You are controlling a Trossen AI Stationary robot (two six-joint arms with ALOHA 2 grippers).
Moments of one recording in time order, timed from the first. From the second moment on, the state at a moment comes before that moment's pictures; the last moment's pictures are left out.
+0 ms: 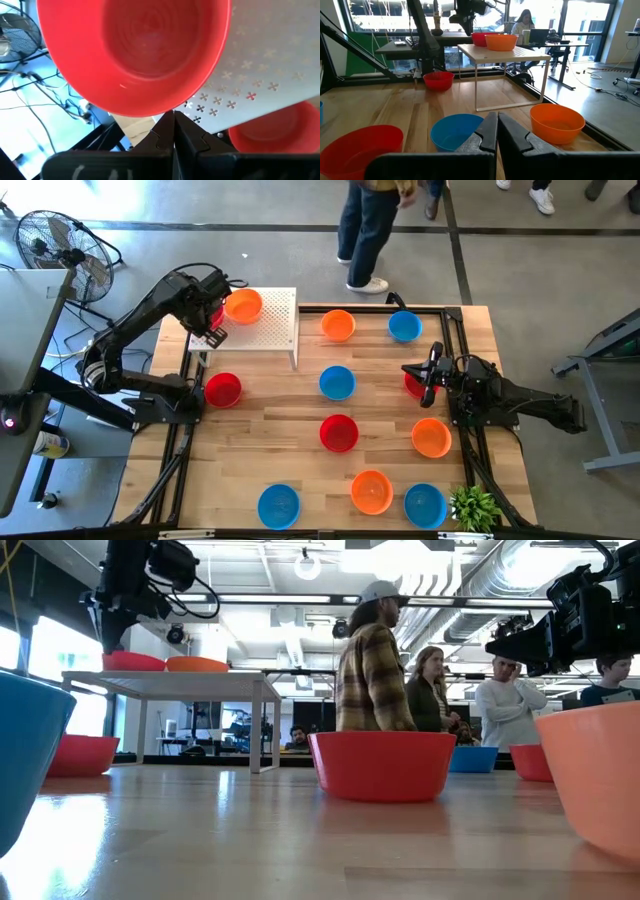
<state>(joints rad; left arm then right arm) 0.86 1.23 1.29 -1.57 -0.33 -0.12 -0.27 0.05 0.01 0.03 0.00 0.00</state>
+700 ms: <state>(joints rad) 0.86 1.23 1.30 -1.54 -0.36 -0.11 -0.27 0.05 0.01 0.03 0.00 0.00</state>
